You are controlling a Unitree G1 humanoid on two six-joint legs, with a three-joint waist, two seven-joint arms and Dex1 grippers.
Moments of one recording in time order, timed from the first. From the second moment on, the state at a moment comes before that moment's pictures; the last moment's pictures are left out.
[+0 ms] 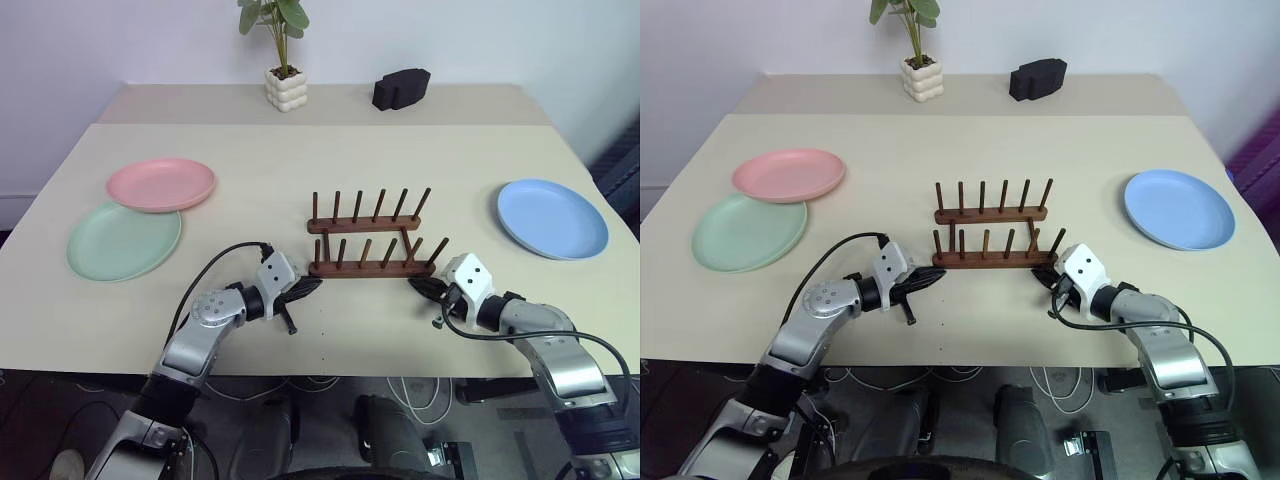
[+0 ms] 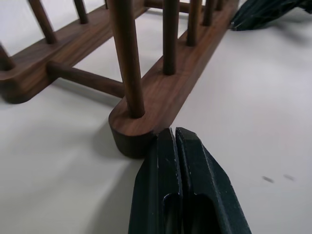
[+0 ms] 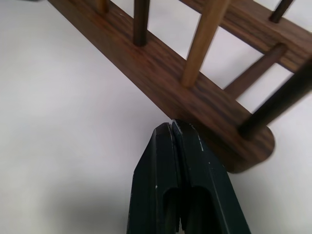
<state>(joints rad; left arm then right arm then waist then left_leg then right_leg) -0.28 0.36 -0.24 0.07 -0.12 0.14 -0.75 -0.10 -0.62 0.00 -0.02 0.18 0.18 0.75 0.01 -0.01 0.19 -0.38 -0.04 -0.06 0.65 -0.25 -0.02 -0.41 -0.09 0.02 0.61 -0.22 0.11</state>
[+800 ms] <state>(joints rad) -0.45 0.27 -0.20 0.37 -0.05 -0.03 -0.63 -0.30 -0.55 0.02 0.30 0.08 -0.03 0.68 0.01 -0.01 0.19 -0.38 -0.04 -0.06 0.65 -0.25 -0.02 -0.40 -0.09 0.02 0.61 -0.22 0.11</state>
